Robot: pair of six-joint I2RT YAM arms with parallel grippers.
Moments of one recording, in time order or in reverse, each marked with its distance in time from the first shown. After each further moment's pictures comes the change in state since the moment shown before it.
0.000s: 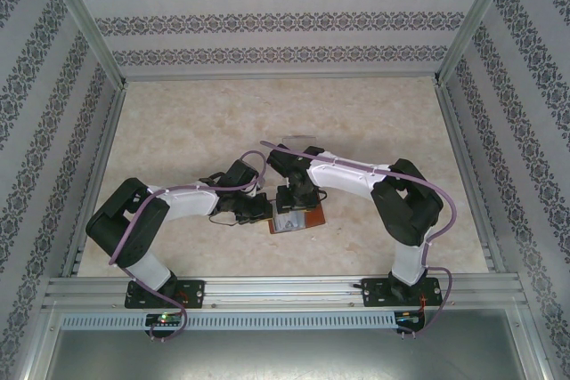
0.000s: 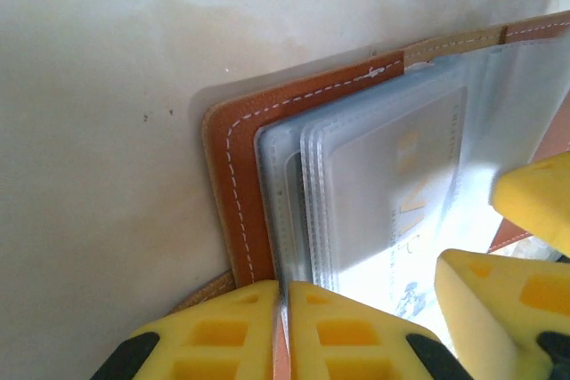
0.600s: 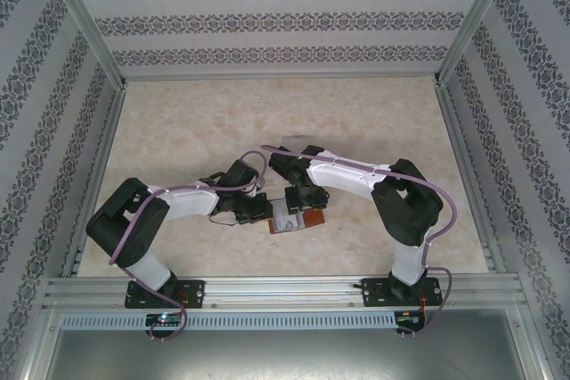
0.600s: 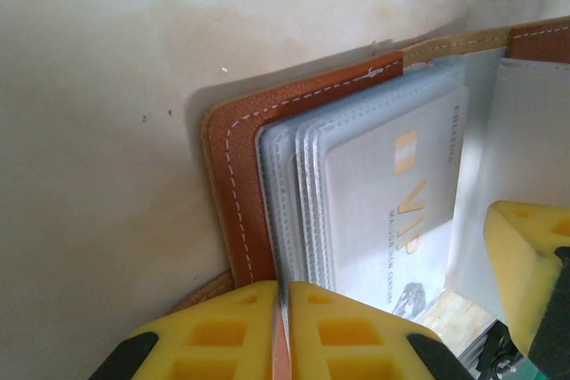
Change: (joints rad) left arm 0.000 0.000 0.002 -0.001 0.000 0.000; right arm 0.000 0.000 0.010 -0.111 0.150 -0.015
